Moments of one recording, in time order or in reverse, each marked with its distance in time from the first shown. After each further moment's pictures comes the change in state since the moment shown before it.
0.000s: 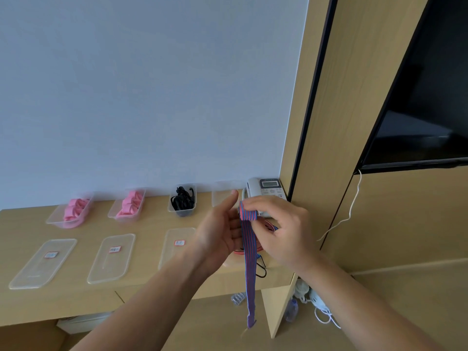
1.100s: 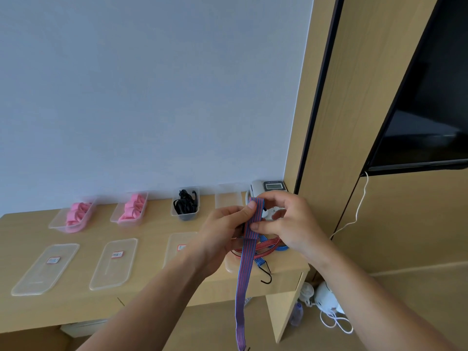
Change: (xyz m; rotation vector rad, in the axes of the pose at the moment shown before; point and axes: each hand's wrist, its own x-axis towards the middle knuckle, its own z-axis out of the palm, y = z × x) left_hand 0.017 0.004 -0.014 0.236 -0.057 0.166; right_hand 0.023 0.022 -0.002 0.256 -0.278 0.780
